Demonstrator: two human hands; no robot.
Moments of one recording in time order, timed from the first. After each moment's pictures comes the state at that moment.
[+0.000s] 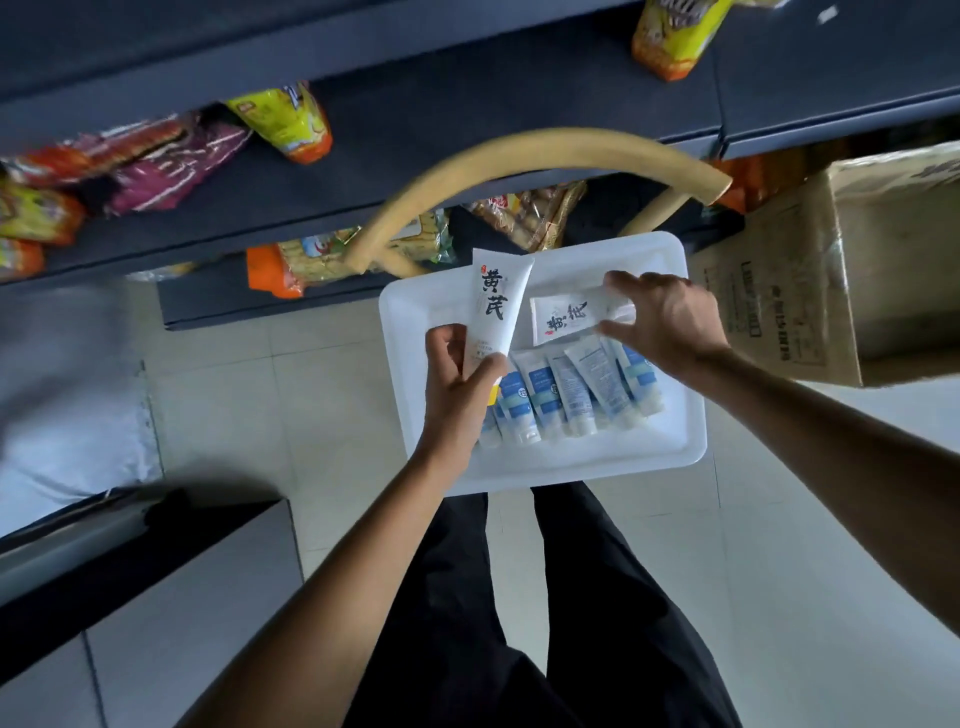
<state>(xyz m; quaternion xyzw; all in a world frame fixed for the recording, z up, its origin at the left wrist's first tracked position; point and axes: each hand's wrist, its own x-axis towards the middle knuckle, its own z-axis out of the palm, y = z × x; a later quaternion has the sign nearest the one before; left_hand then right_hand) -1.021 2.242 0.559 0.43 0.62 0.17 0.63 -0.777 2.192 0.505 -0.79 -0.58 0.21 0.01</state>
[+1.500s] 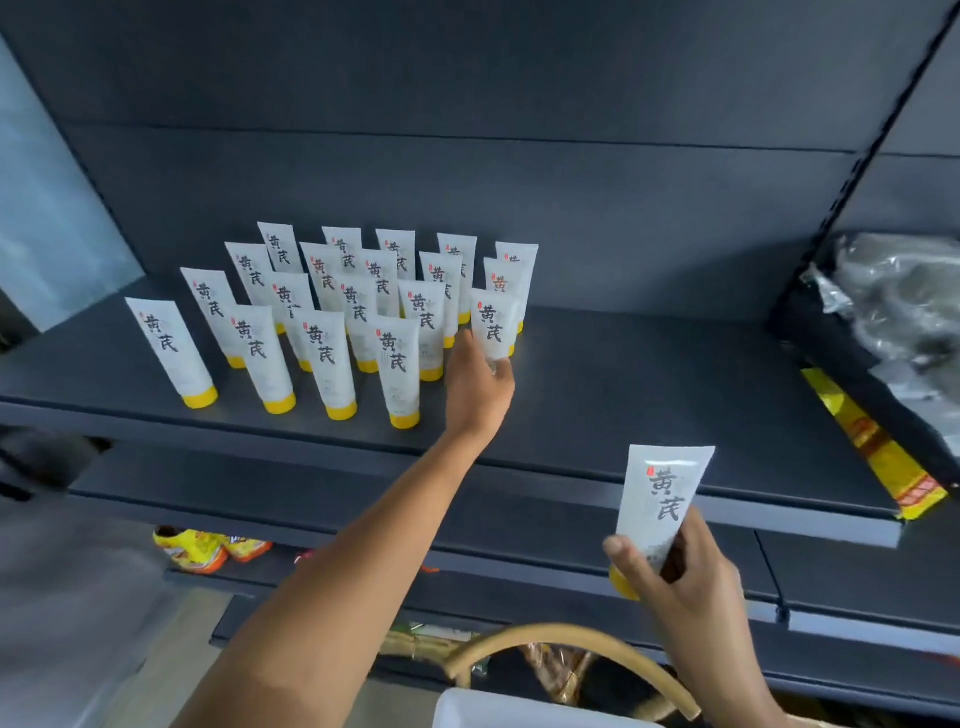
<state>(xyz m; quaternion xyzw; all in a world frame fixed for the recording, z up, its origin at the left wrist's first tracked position) -0.965 2.568 0.938 0.64 0.54 0.47 0.27 -0.842 2.313 0.936 -0.71 -0.44 0.26 0.49</state>
